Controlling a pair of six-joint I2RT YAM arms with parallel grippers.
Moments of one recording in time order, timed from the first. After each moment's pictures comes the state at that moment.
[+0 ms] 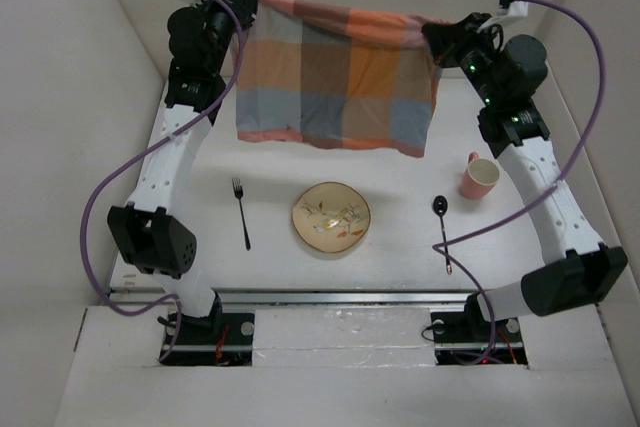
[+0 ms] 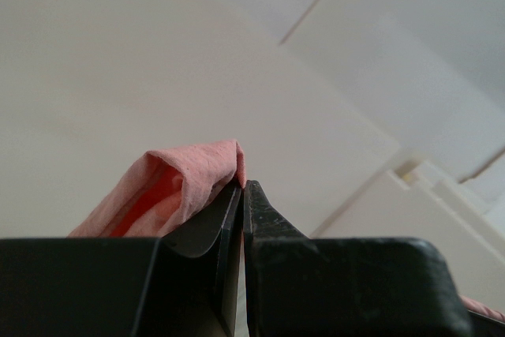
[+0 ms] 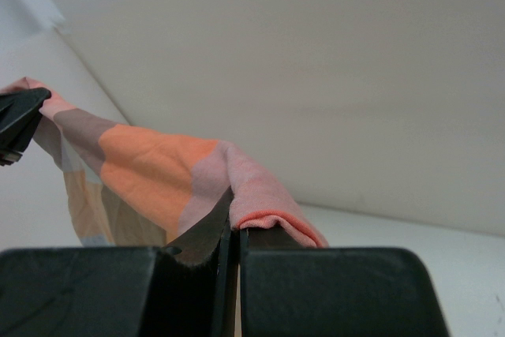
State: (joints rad) left arm -0.20 1.62 1.80 0.20 0.07 -0.76; right arm 0.20 1.36 1.56 0.11 -0.19 0.42
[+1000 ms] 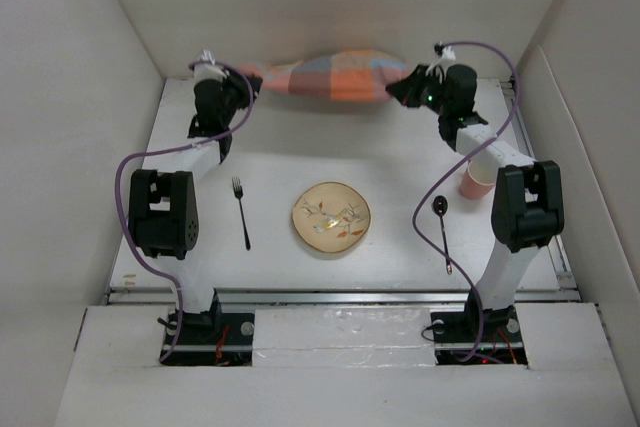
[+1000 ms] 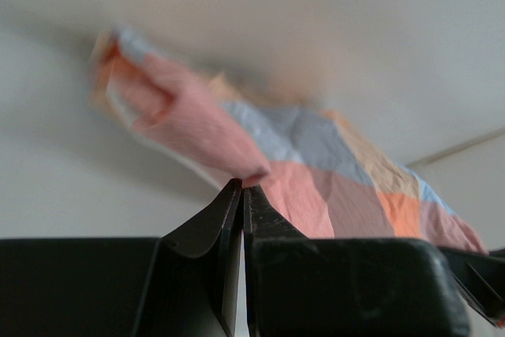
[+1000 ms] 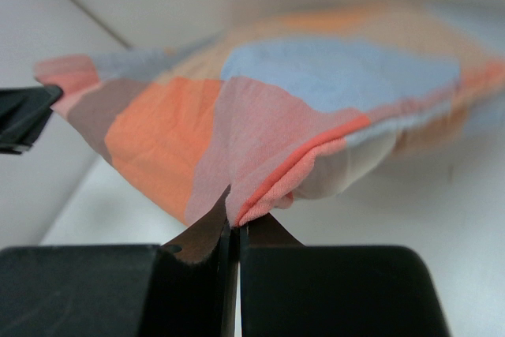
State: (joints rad) left arm -0.09 1.80 1.33 0.50 0.18 -0.79; right arm 0.15 1.83 1.46 0.35 -0.45 0.48
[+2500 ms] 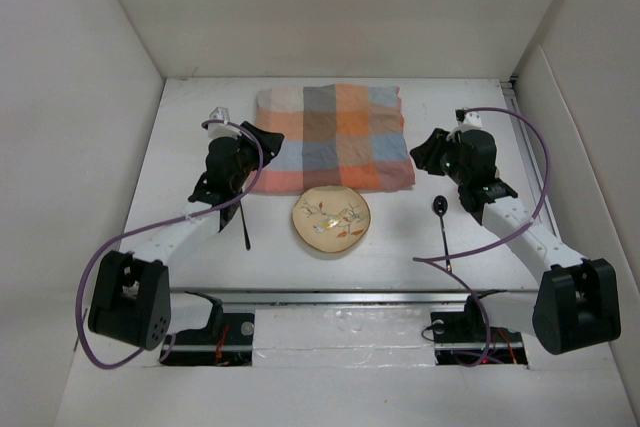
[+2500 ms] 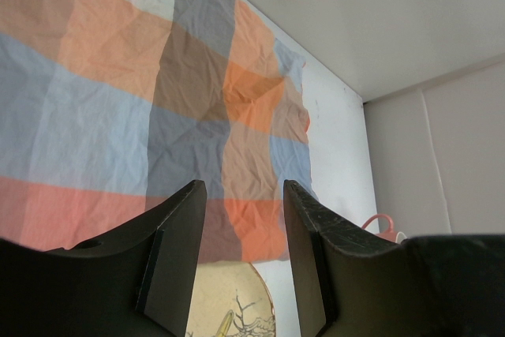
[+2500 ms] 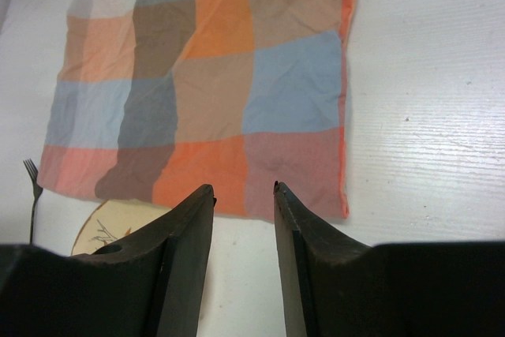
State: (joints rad) left arm -0.30 1.23 0.66 0.37 -0.02 -0.89; right arm 0.20 1.23 0.76 0.11 -0.15 0.43
